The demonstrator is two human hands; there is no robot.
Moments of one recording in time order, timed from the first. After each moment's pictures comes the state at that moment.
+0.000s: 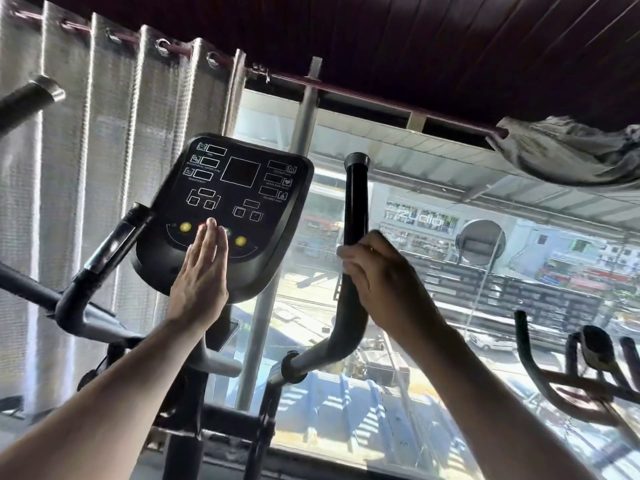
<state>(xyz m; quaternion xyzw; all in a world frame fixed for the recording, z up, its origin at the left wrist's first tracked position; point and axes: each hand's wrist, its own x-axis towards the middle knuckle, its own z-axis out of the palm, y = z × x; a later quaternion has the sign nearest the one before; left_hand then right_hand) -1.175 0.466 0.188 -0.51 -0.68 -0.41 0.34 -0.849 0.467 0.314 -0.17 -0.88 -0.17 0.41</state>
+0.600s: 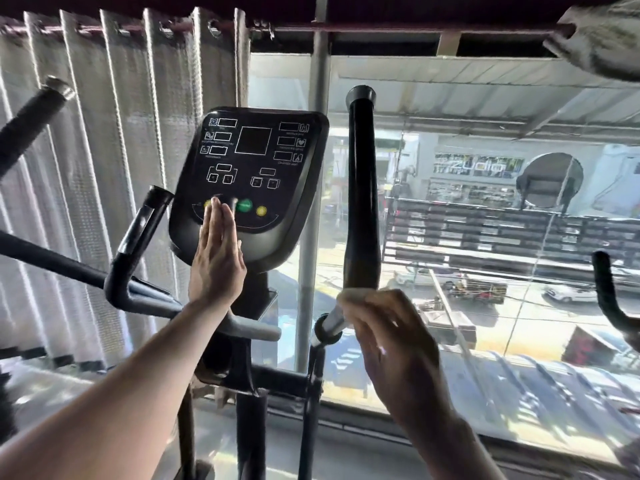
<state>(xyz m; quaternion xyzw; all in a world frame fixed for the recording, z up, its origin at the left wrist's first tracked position) -1.164 0.462 0.178 -0.47 -0.69 -0.40 0.38 -0.822 0.433 0.187 -0.13 -0.81 -0.04 0.57</state>
